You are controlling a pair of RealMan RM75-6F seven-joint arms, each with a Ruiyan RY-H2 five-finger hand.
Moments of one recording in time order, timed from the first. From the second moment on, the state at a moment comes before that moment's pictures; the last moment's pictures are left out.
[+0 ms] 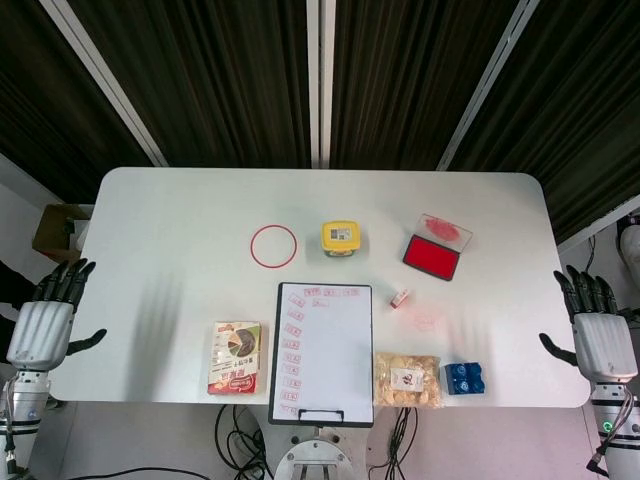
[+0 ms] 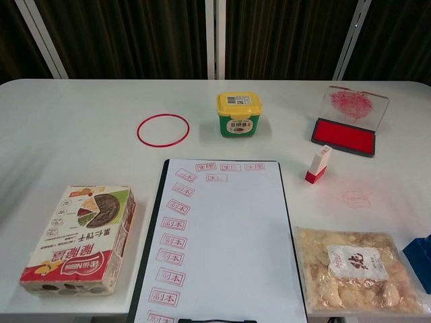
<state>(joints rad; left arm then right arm) -0.12 -1.19 -0.05 -1.56 1.51 1.50 0.11 0.08 -1.16 0.08 -1.57 -1.48 1.47 -0.07</state>
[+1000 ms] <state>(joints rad) -0.10 -1.18 -0.03 -1.54 1.50 1.48 0.08 0.18 -1.14 0.10 -1.48 -1.67 1.54 -0.05</state>
